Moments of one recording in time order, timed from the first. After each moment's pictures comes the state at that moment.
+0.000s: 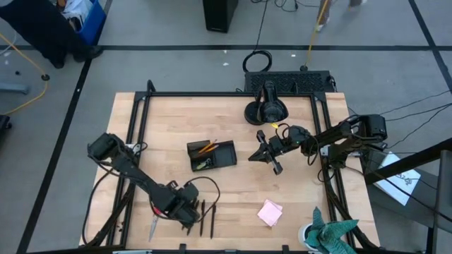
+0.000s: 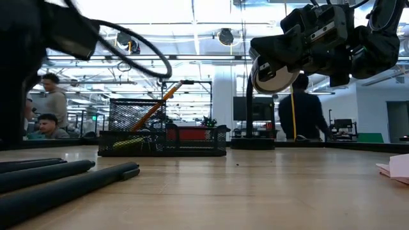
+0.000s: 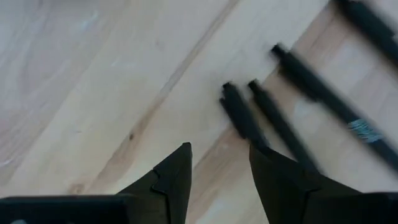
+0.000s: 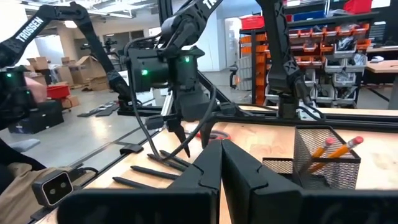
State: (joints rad) left arm -0.66 1.83 1.18 -0.84 -0.17 -1.33; right arm -0.14 1.52 0.32 1.28 -0.55 0.12
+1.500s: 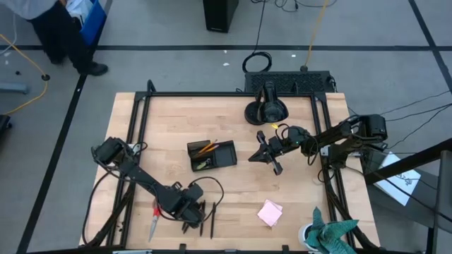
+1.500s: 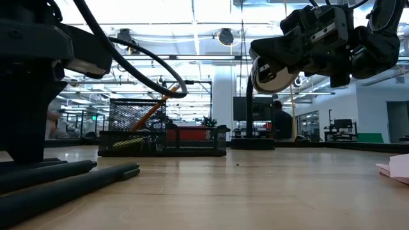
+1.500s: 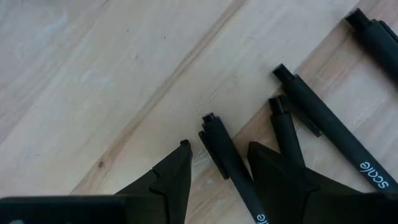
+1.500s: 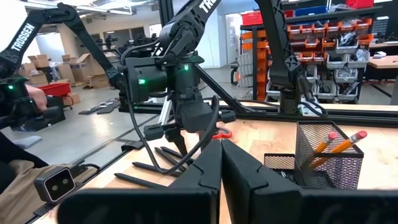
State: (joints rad) left arm -0.65 1.94 1.18 -0.77 -0.12 -1.38; right arm -0.14 1.52 0.32 1.26 -0.55 0.12
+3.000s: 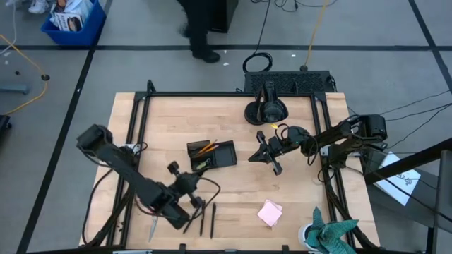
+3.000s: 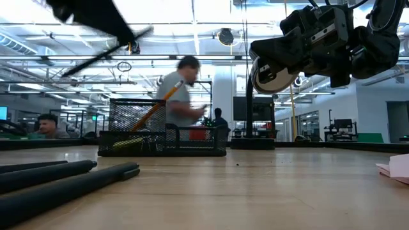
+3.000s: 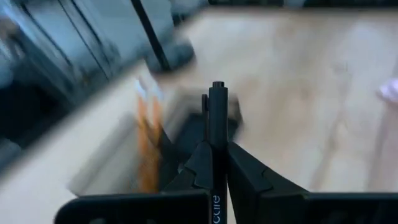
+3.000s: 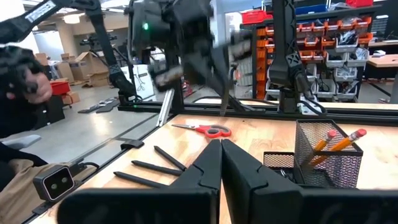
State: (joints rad) left arm -0.69 1.66 1.17 -0.81 -1.08 -1.02; right arm -0.14 1.52 0.32 1.25 -0.55 0.11
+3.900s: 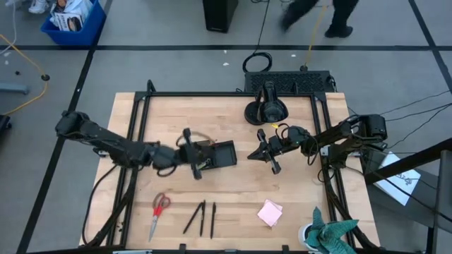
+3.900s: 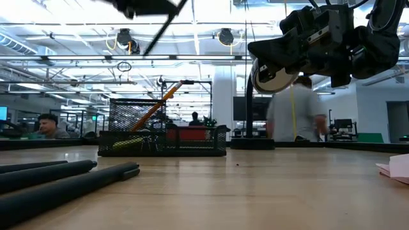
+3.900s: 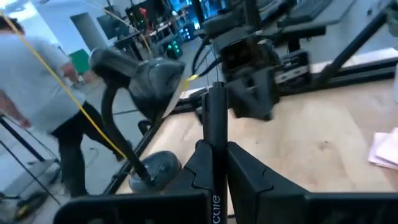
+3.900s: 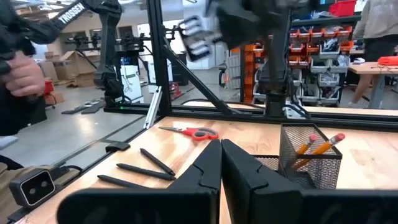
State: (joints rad) left arm -0.29 1.25 0.71 0.36 -0.59 0.22; right arm -0.14 1.52 0.32 1.26 -0.49 0.08
